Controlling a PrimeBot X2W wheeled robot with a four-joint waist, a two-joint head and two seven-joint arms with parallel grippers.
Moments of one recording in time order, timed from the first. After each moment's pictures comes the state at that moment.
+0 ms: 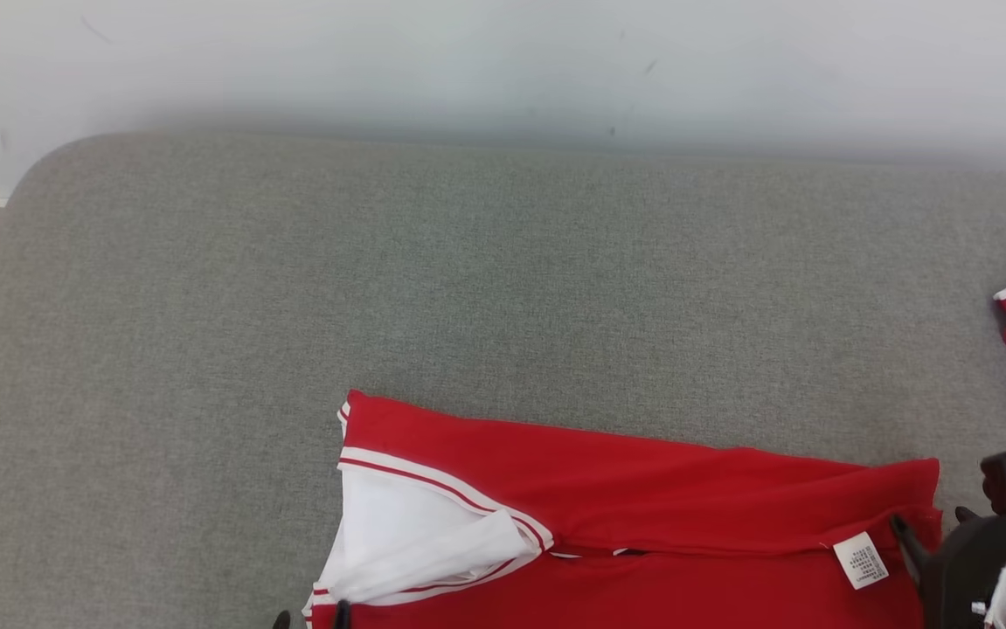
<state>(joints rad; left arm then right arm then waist) 0.02 0.25 -0.45 0.27 -0.71 0.16 -0.19 0.00 -0.33 -0.10 0.00 0.21 0.13 0.69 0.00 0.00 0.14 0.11</state>
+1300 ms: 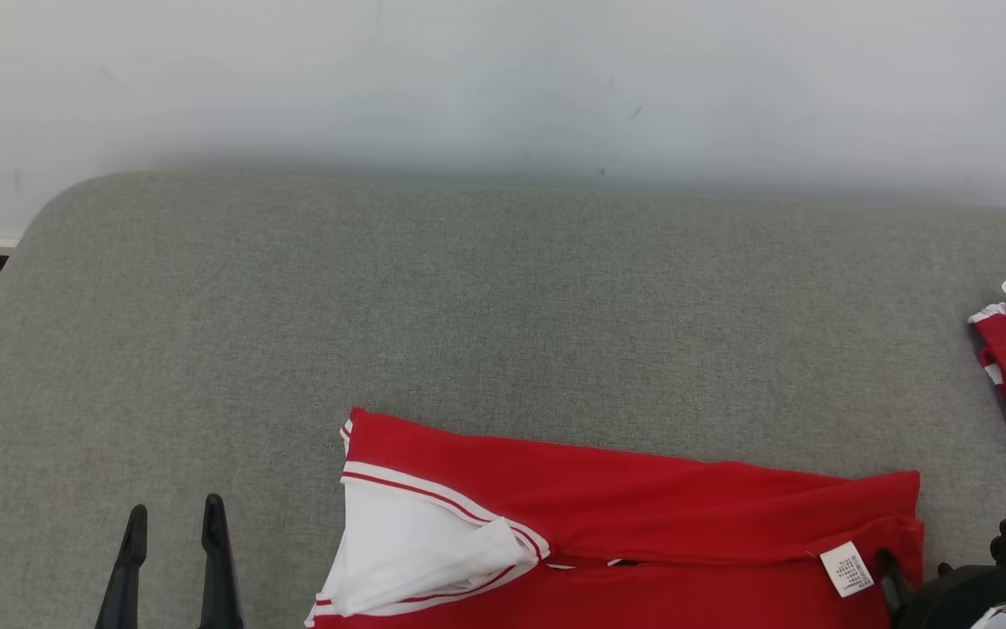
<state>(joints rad) 0.14 0.08 0.01 -0.10 -0.31 -0.07 -0.26 -0.01 -0.05 -0.33 0.20 0.19 0.13 0.47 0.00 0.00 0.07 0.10</state>
